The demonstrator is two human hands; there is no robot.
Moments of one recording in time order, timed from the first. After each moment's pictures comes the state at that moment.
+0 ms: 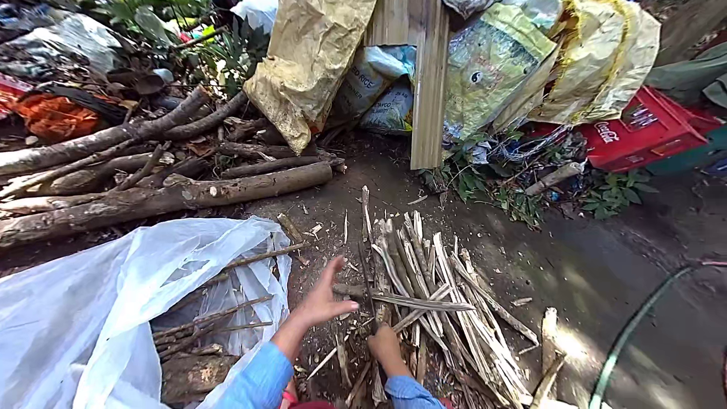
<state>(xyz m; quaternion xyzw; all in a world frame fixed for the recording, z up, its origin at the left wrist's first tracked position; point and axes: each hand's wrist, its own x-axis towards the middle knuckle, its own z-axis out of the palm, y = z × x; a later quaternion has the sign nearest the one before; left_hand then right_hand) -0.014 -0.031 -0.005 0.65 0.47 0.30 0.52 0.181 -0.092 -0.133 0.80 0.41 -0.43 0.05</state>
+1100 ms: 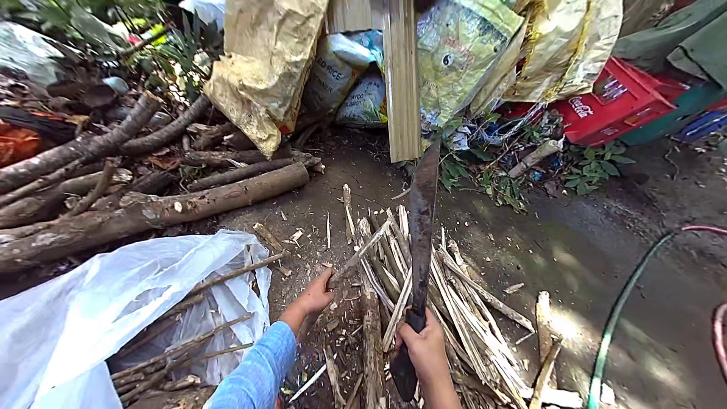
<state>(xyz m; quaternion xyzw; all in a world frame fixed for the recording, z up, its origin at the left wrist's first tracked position) 0.024 0.041 -0.085 0.66 0.51 0.07 0.55 0.233 -0.107 -0.013 0.67 0.28 -0.44 -0.53</state>
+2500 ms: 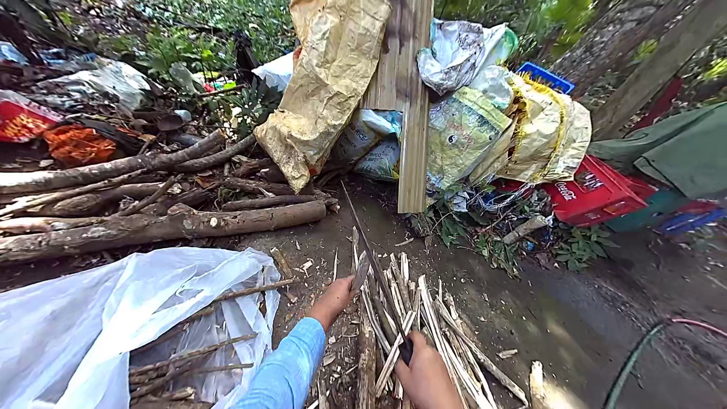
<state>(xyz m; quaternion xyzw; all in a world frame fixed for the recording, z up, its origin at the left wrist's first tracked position) 0.049 0.060 -0.021 0.75 0.50 0.12 0.41 0.212 -0.114 0.108 0.79 0.53 -0.30 -0.04</state>
